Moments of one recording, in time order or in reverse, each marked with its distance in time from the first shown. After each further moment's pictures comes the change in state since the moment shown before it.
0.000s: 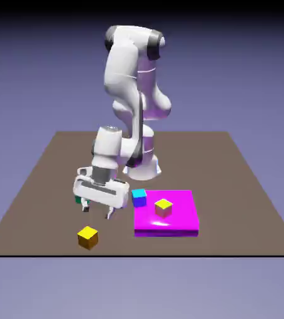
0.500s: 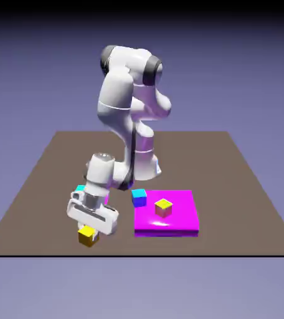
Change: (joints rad) arm -0.026 0.111 0.018 0.054 0.002 0.051 0.020
